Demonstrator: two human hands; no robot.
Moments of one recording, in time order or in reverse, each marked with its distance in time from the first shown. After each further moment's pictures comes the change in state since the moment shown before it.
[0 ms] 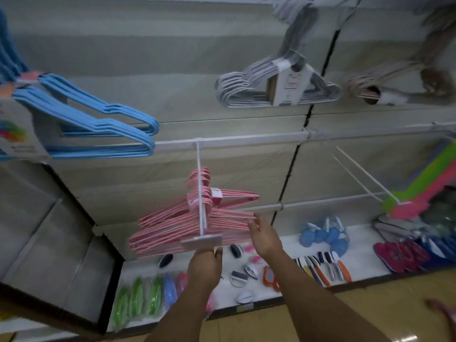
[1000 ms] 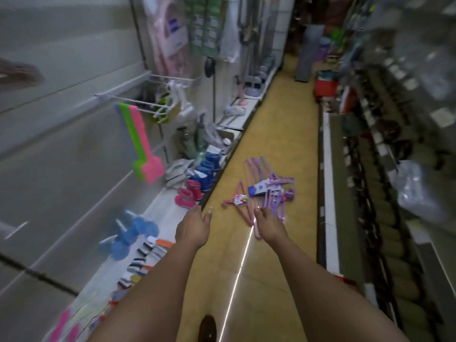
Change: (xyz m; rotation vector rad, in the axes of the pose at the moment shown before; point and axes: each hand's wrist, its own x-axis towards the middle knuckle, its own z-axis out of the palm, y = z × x) left_hand -0.199 0.479 0.327 0.214 -0.579 0.868; right_hand -0.263 0.438 -0.384 0.272 0.772 0.792
